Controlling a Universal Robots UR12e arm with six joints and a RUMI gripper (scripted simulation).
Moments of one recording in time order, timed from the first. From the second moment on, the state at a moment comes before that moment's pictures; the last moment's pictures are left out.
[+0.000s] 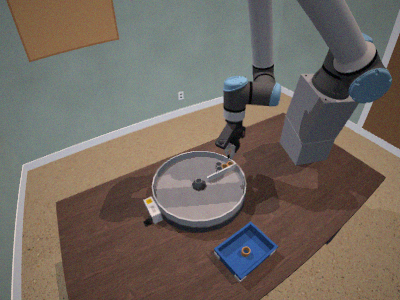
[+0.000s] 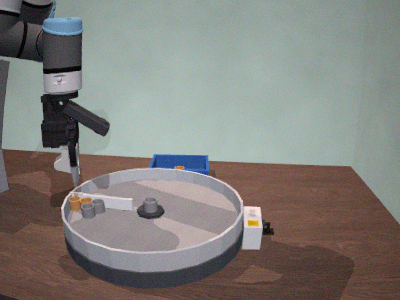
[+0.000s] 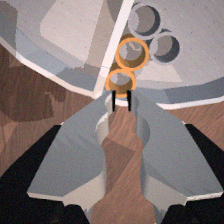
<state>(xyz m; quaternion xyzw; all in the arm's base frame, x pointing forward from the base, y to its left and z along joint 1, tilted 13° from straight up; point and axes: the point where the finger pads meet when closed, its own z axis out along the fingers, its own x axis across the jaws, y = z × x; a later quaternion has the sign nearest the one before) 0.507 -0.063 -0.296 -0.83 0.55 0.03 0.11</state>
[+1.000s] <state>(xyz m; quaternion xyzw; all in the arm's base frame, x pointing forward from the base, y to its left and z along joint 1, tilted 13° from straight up) 0.502 -0.077 -0.299 -0.84 0.54 0.03 0.11</state>
